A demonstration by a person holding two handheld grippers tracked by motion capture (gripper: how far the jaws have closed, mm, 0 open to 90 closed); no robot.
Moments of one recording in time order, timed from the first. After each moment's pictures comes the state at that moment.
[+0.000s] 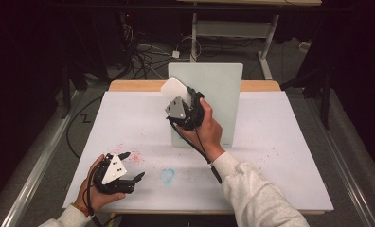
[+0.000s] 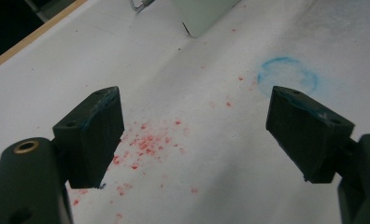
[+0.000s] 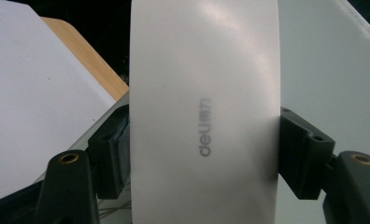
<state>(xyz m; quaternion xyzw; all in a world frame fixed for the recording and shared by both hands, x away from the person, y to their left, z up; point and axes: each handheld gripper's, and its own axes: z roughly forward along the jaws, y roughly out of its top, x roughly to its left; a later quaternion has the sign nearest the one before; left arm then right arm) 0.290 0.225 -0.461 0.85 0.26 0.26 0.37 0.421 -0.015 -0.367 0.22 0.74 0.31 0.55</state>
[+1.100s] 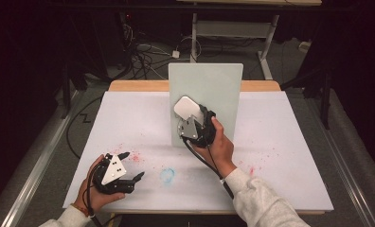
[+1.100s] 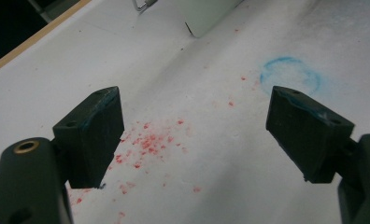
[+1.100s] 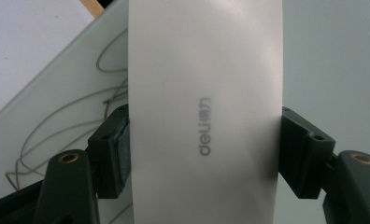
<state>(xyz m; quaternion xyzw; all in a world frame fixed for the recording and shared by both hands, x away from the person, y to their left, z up) 0.289 0.226 -0.461 0.85 0.26 0.27 0.37 0.400 -0.051 -0.422 0.22 0.76 0.27 0.55</state>
